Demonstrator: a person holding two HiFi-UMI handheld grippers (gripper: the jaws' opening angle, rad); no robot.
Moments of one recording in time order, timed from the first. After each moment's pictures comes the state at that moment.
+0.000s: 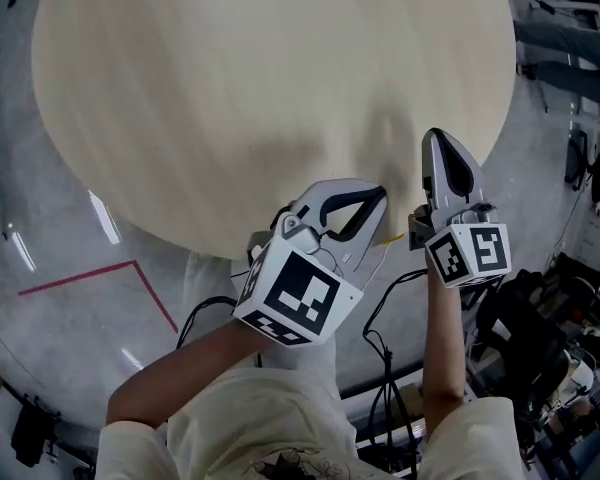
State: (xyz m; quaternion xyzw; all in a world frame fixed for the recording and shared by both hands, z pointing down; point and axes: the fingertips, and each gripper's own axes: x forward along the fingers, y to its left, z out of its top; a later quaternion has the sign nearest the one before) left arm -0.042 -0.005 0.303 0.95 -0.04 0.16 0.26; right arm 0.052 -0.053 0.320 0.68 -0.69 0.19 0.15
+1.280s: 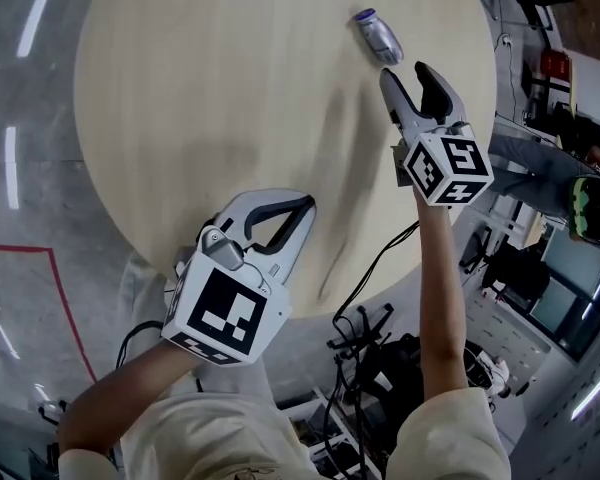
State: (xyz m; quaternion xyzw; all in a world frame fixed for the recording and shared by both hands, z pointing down) left arm -0.208 -0.172 0.312 0.93 -0.19 0.08 0.30; right arm -0.079 -0.363 0.337 0.51 -0.79 0.07 0.34
